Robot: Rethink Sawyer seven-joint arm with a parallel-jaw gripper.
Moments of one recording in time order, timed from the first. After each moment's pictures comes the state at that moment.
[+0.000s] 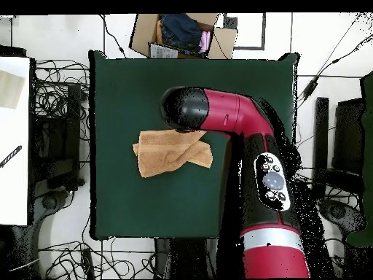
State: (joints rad) arm -0.30 -0.65 0.18 1.42 -0.09 0.71 1.26
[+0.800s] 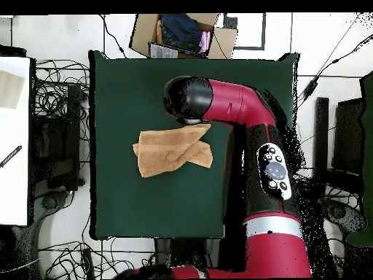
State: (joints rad) arm -0.31 -0.60 0.20 1.33 -0.09 0.81 1.26
